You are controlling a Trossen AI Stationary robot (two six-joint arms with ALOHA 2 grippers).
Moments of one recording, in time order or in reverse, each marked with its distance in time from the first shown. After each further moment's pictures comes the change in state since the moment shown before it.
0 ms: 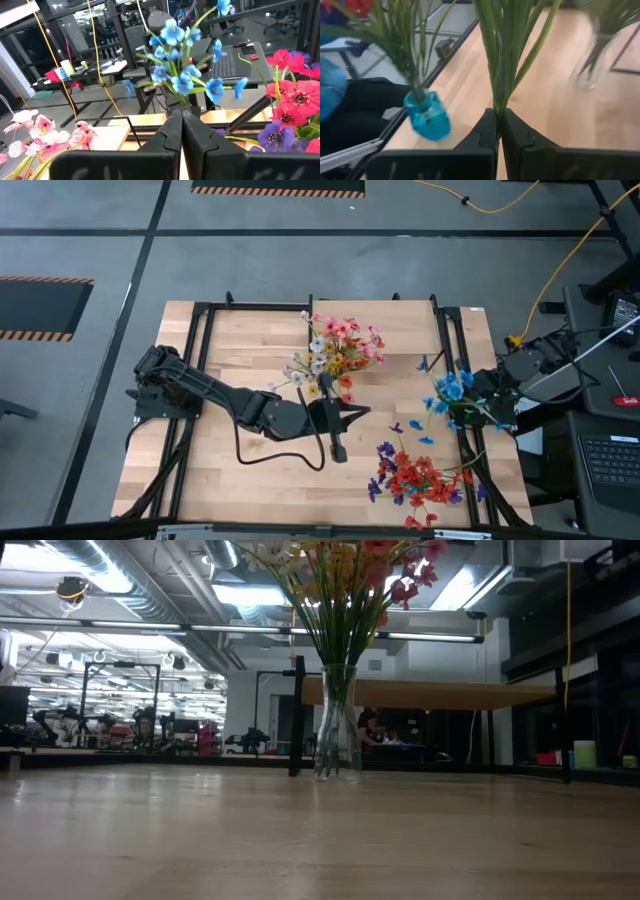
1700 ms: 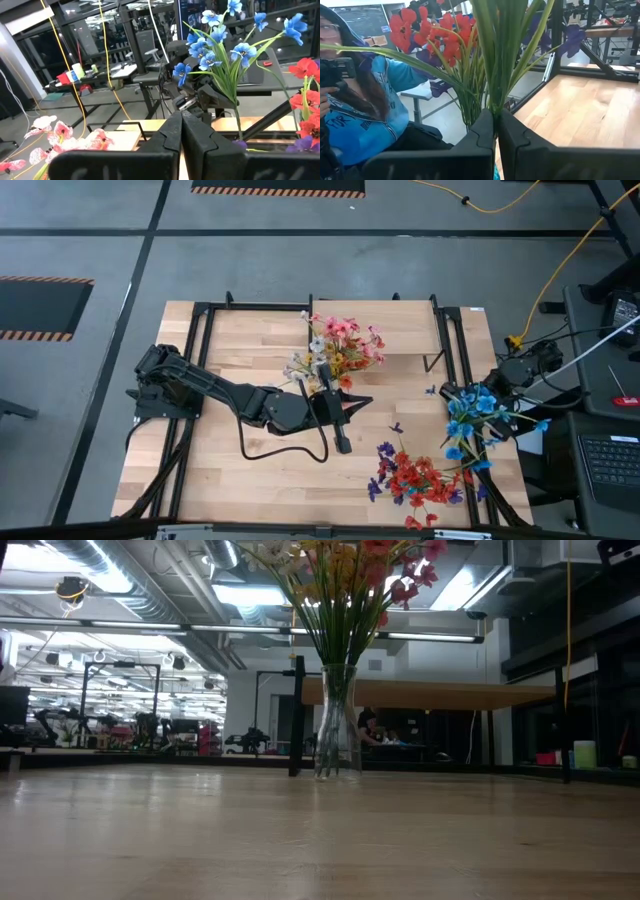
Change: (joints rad) left arm 0.032 0.001 0.000 0.047 -0.014 0.030; right arm 0.000 -0.209 -0.372 0.594 -0.319 -0.039
